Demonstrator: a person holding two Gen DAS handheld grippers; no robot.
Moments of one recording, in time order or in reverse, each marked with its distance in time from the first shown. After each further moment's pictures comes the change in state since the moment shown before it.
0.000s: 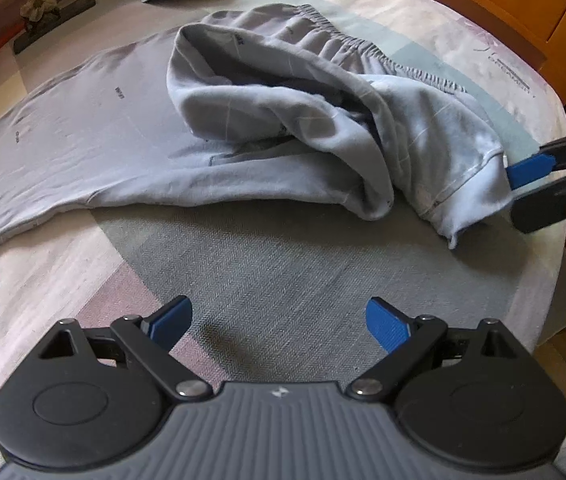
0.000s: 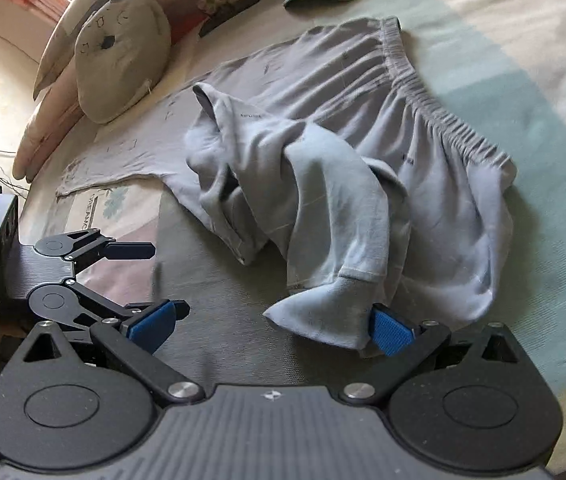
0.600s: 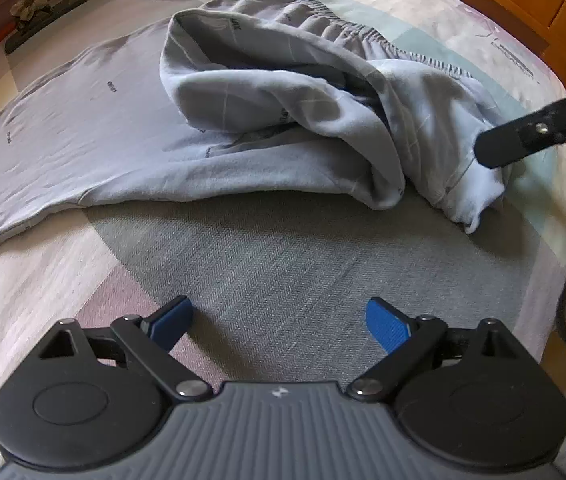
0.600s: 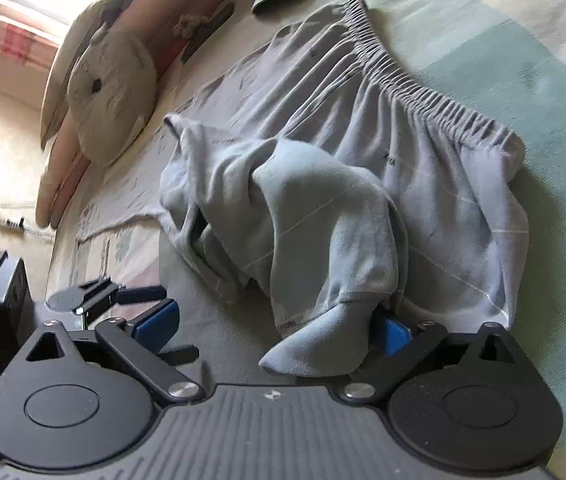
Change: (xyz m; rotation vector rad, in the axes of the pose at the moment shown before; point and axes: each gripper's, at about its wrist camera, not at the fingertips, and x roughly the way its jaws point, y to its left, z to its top) left arm 0.010 0.002 -0.001 0.037 0.020 0.007; right arm 0.021 -0.036 0.013 0.155 -0.034 0.117
